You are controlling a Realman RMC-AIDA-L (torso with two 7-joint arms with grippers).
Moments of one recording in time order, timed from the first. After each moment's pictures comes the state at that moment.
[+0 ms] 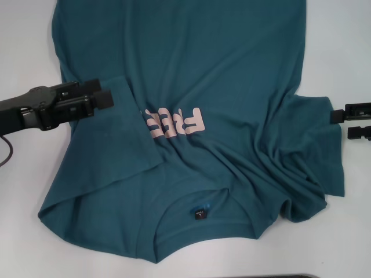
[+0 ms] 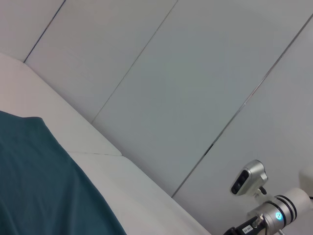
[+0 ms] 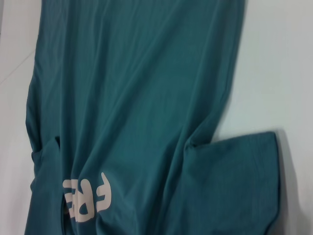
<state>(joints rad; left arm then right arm) -0.44 -2.10 -2.73 -0.74 -1.10 1.88 -1.71 0.51 1.86 -0.54 -0.59 -2.39 -1.60 2.43</state>
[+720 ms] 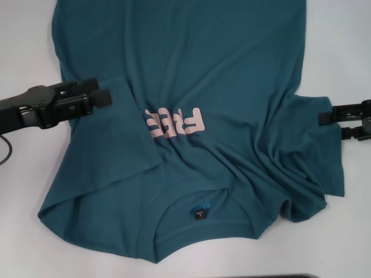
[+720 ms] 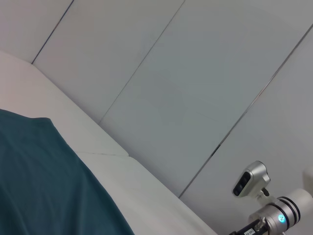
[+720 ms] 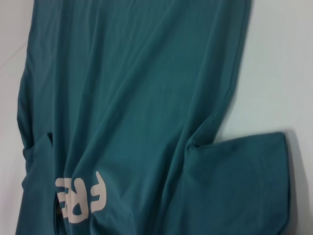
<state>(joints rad) -0.44 -2.10 -2.73 -0.74 -1.10 1.86 -1.71 0.53 1.88 -0.58 -0.57 -2.39 -1.54 2.43</state>
